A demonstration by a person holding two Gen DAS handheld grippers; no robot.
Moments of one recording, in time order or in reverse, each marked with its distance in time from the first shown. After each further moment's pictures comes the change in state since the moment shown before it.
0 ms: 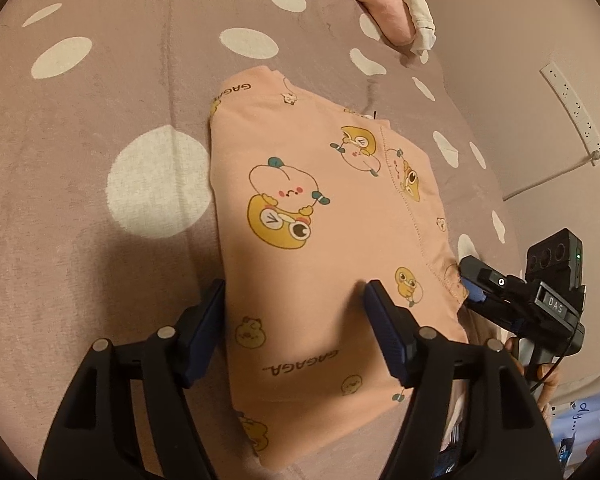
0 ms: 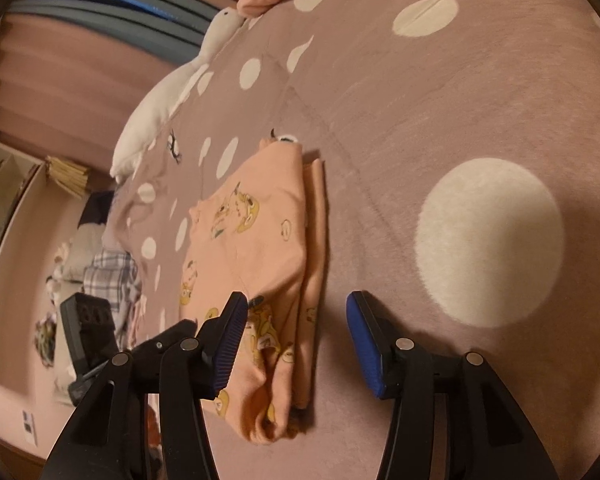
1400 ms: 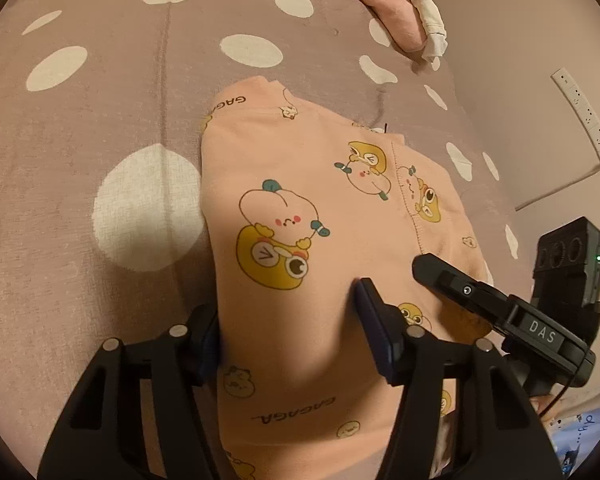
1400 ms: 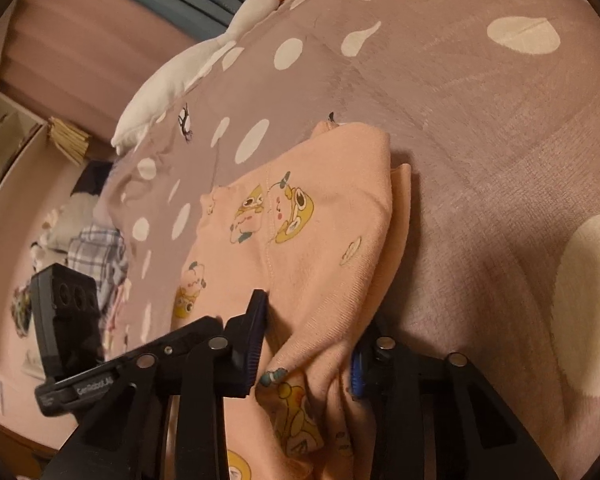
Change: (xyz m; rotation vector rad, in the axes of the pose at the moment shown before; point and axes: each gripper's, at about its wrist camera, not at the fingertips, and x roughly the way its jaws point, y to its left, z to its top) left arm 0.013 -0.004 0.014 -0.011 -0.028 0.050; right arm 0.041 0.041 0.002 -0.148 -0.013 -0.064
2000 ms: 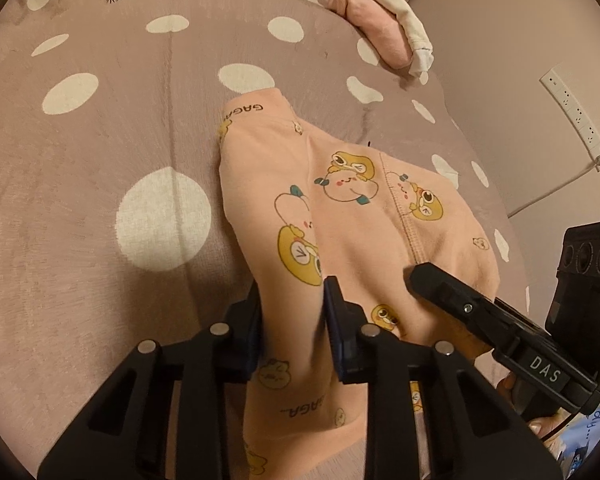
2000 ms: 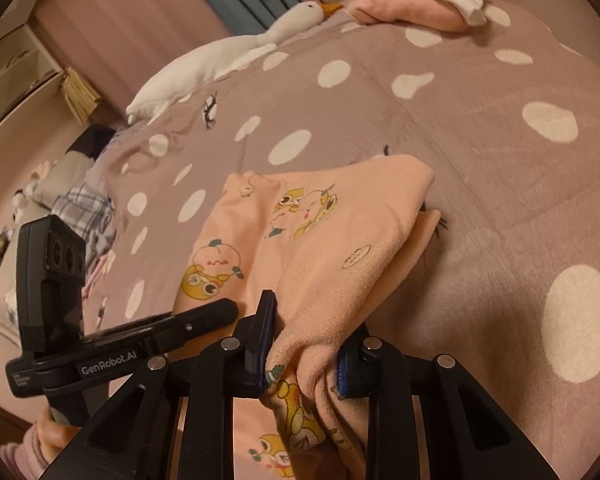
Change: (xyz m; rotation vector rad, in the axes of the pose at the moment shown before) left arm -0.030 -0.006 -0.006 0.023 -0.071 -0.003; right arm -0.011 0.054 -0.007 -0.213 -0.064 -0.081
